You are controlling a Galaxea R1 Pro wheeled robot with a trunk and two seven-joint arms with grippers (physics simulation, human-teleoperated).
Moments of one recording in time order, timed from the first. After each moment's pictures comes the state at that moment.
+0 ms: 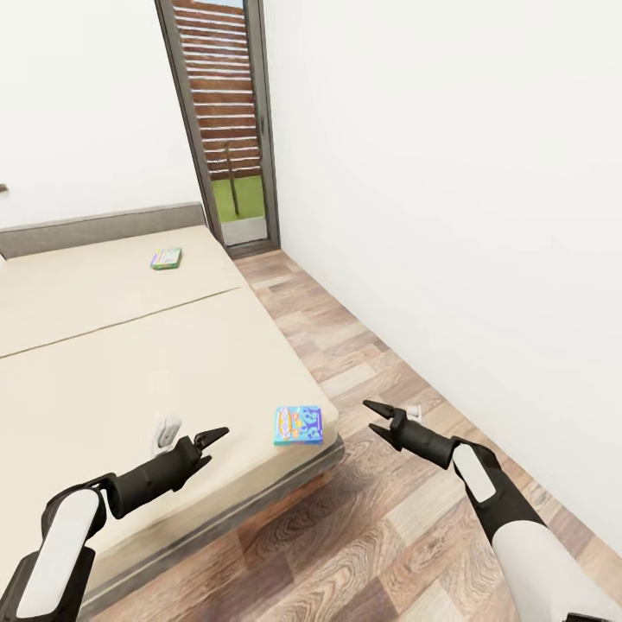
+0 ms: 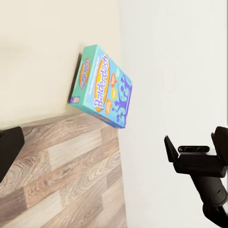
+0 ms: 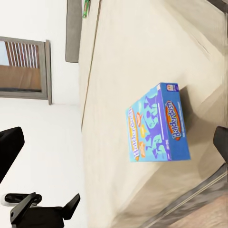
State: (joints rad) left arm -0.27 0.06 0.24 -1.55 1.10 1.00 0.01; right arm -0.69 -0.08 -0.15 -0.70 -0.70 0.79 0.75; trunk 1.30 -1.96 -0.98
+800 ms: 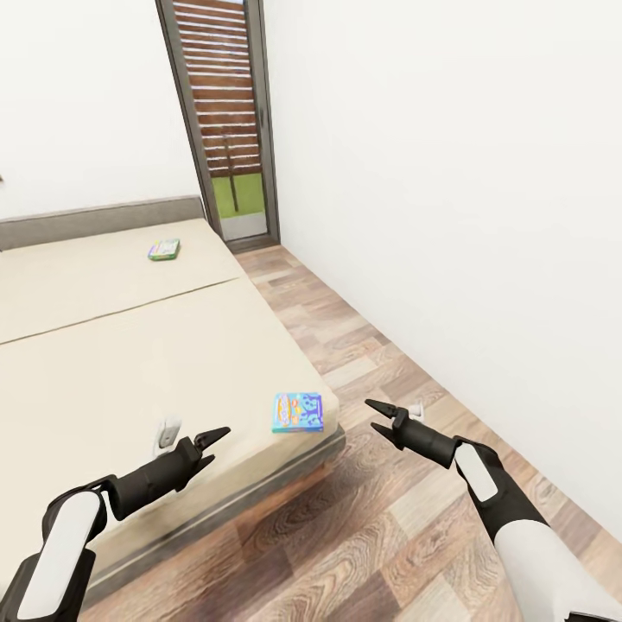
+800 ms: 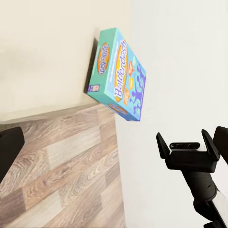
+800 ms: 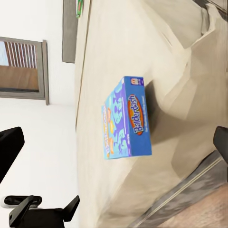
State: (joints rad) left arm -0.26 0.06 0.23 -1.54 1.09 1.00 -0.05; right arm -0.69 -0.09 -0.15 -0.70 -0.70 0.79 0.76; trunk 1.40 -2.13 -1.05
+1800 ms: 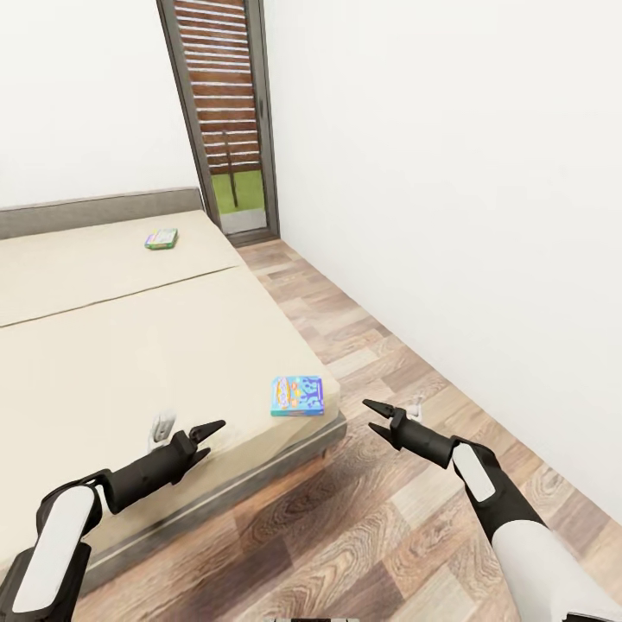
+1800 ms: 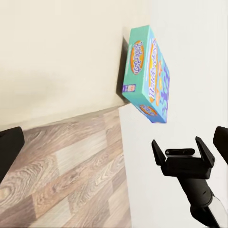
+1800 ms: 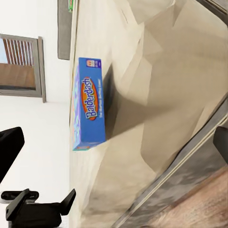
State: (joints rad) left arm -0.28 0.07 0.25 -1.55 1.10 1.00 -0.05; right arm -0.69 -0.08 -0.15 -0.70 -0.70 0.79 0.76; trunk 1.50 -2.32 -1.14
